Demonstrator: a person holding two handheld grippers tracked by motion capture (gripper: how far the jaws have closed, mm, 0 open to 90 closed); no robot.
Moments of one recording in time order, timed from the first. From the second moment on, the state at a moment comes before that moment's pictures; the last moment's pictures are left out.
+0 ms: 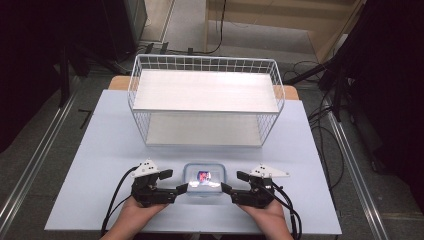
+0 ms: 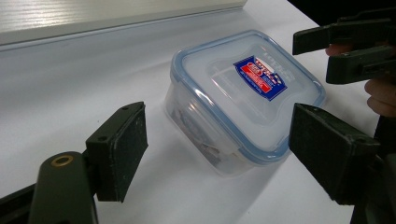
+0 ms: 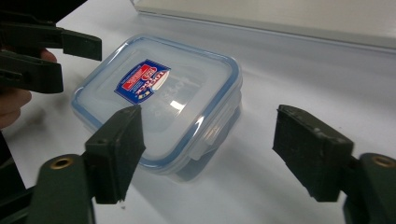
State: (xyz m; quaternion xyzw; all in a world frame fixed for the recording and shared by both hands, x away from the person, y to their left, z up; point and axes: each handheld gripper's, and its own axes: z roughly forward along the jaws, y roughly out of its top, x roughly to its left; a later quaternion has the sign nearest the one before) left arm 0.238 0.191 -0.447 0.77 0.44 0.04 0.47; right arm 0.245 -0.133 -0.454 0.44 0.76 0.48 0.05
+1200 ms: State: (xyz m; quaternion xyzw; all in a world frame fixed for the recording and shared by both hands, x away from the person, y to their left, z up) left arm 0.252 0.184 -0.467 0.74 0.46 -0.07 0.48; right arm 0.262 -0.123 -0.472 0.45 0.74 0.49 -0.06
